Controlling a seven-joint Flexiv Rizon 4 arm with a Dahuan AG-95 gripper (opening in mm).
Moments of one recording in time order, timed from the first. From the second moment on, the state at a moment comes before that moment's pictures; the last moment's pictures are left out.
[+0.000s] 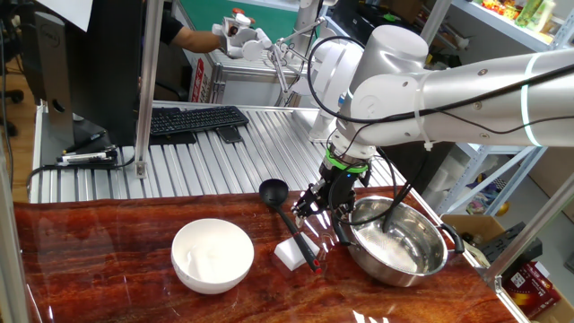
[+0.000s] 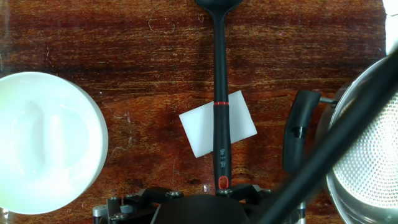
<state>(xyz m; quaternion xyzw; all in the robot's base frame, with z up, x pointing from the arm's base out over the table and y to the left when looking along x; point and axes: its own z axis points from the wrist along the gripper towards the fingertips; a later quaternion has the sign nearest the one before) 0.500 0.000 0.170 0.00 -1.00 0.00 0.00</state>
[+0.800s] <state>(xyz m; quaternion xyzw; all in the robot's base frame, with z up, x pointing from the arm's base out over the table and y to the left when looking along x) 0.502 0.003 0.159 0.01 -1.00 -0.02 -0.03</state>
